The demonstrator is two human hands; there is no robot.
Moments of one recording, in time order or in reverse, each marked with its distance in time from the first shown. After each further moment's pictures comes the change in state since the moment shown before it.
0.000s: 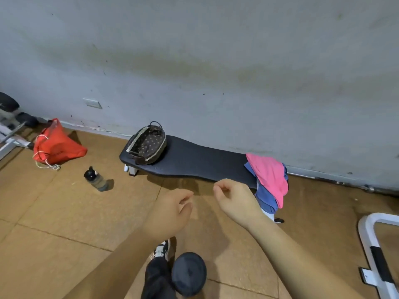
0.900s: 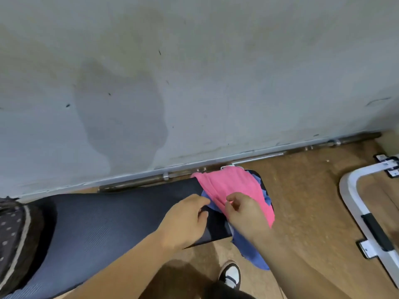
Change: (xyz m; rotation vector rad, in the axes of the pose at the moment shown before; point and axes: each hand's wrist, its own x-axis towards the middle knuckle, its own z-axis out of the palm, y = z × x) left_hand 0.524 -0.011 0.296 0.154 -0.528 0.303; right_hand 0.365 0.386 -0.031 0.128 0.277 0.576
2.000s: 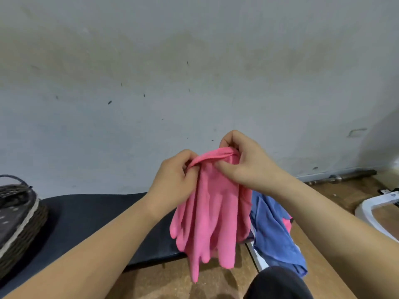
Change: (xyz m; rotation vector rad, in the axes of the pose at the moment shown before) left_hand -0.080 -0.079 0.023 -0.266 0.662 0.391; right_hand -0.093 -0.051 0.047 0.134 0.243 -0.837
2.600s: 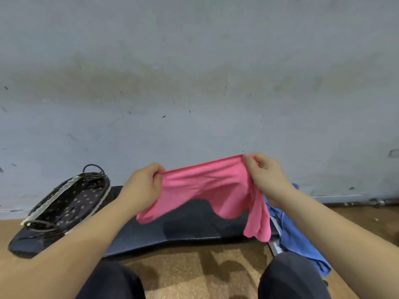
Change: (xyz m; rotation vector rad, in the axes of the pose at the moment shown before) left_hand -0.119 -0.017 -0.157 0.483 0.120 -0.254; right_hand -0.052 -0.032 0.046 0.223 0.183 0.222
